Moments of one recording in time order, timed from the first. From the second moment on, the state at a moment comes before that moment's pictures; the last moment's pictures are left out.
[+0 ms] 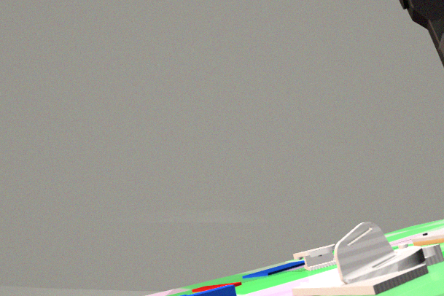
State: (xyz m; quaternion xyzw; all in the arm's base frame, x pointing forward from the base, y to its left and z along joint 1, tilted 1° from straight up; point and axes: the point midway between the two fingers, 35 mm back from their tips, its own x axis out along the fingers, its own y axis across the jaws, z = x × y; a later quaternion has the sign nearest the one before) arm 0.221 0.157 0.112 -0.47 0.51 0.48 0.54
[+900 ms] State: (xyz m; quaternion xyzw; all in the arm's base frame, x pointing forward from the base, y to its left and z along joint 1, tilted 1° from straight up) arm 0.222 0.159 0.086 -0.48 0.50 0.49 0.53
